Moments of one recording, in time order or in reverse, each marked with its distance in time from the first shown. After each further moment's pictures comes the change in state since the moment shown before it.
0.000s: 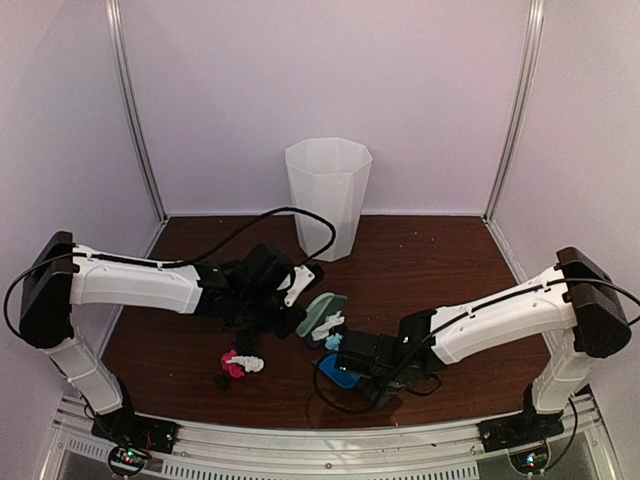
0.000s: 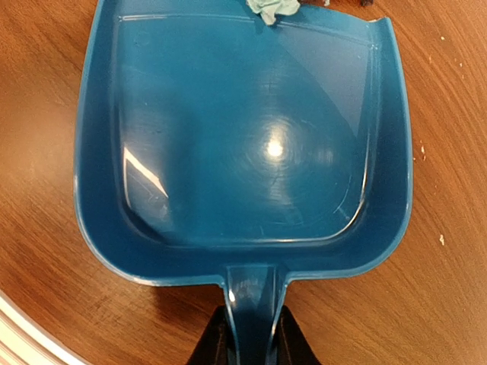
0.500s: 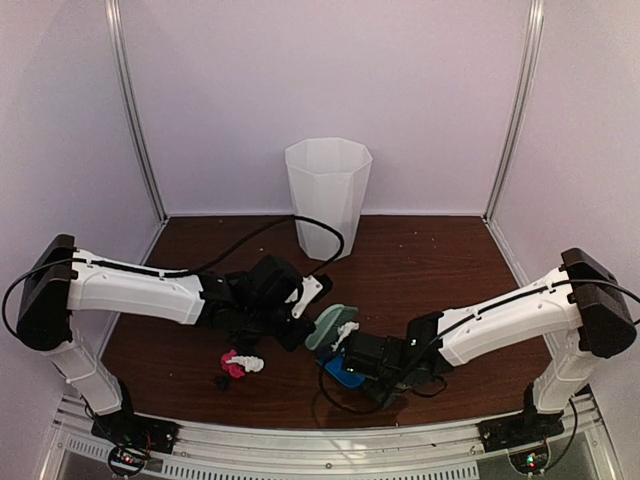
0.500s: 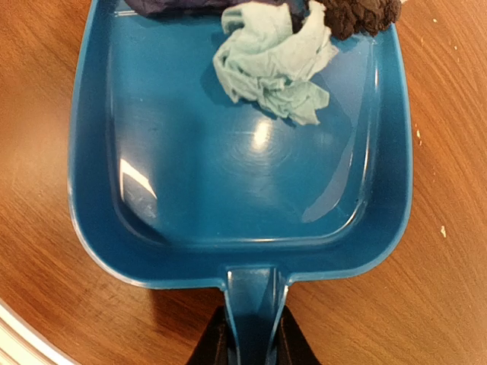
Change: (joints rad) left arm -0.080 -0.003 -0.013 0.010 0.007 -0.081; right arm -0.006 -0.031 -0.063 0.043 0.001 0.008
